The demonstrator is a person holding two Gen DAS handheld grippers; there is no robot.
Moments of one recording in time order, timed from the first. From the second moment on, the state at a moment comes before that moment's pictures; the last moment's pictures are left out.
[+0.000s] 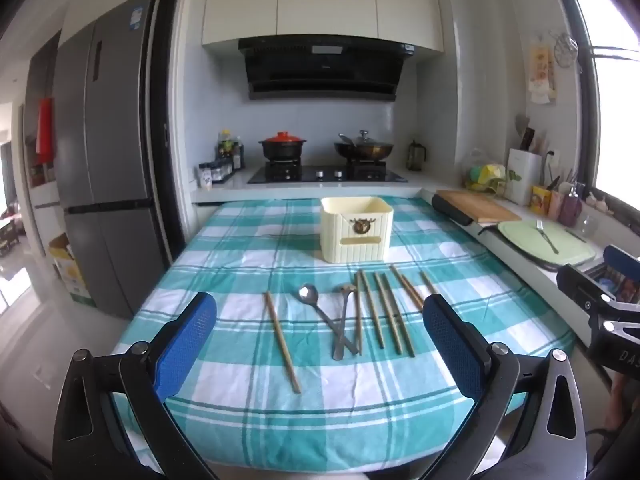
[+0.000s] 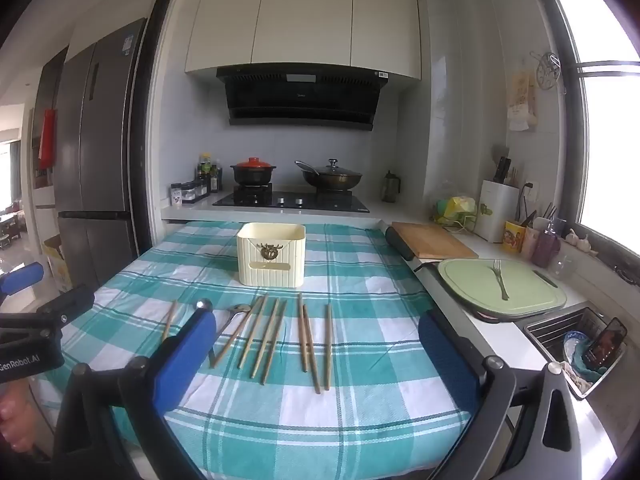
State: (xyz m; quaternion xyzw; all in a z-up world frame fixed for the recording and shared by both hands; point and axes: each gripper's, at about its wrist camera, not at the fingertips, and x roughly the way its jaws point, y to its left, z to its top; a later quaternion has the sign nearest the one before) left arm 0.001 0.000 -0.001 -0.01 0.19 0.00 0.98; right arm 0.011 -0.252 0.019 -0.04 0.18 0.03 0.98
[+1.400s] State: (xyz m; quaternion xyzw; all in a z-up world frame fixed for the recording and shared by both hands) left arm 0.001 -0.008 0.001 0.01 0.20 -0.01 0.98; right arm 0.011 -0.253 0.015 -0.04 0.18 0.03 0.98
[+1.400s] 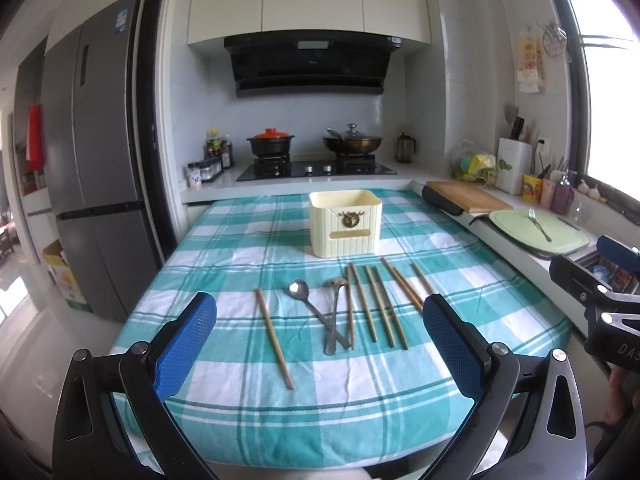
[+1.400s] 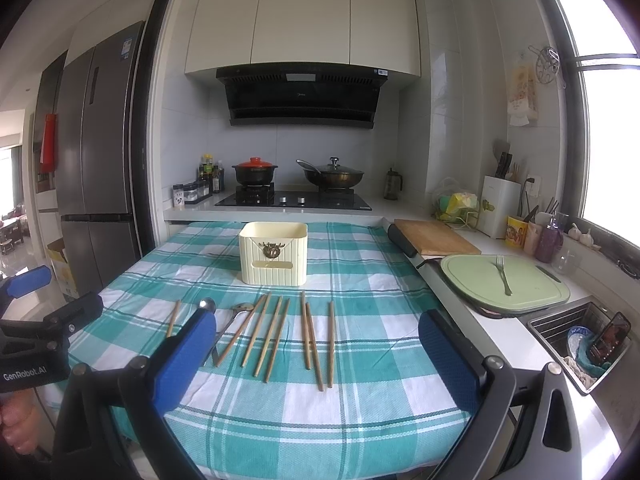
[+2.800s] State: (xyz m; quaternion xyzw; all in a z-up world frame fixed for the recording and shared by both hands) left arm 0.014 -0.009 -0.002 0.02 0.23 0.00 0.97; right arm 0.017 -0.262 0.012 -0.02 0.19 0.03 0.98
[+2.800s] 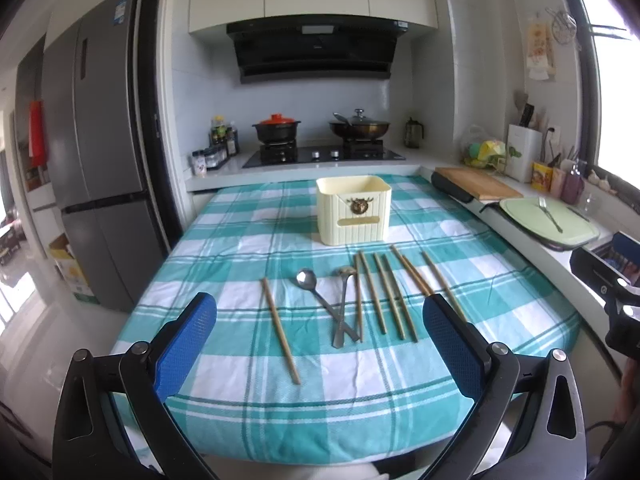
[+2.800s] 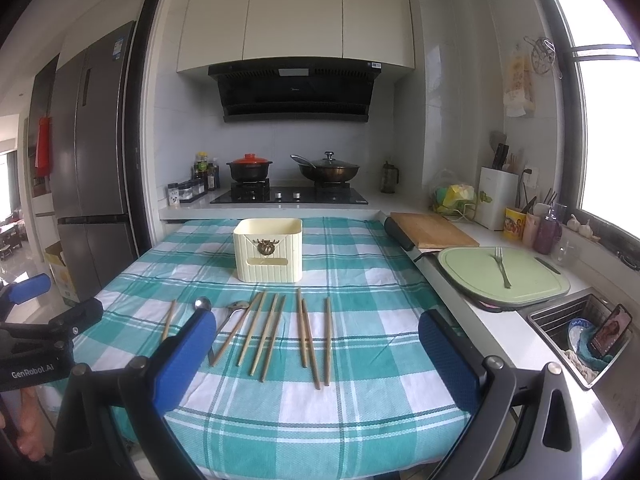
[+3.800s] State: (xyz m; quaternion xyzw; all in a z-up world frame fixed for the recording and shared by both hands) left arm 0.034 0.015 -0.019 -0.04 0.28 -0.02 0.96; right arm 0.023 -0.267 0.008 -0.02 0.20 0.03 0.98
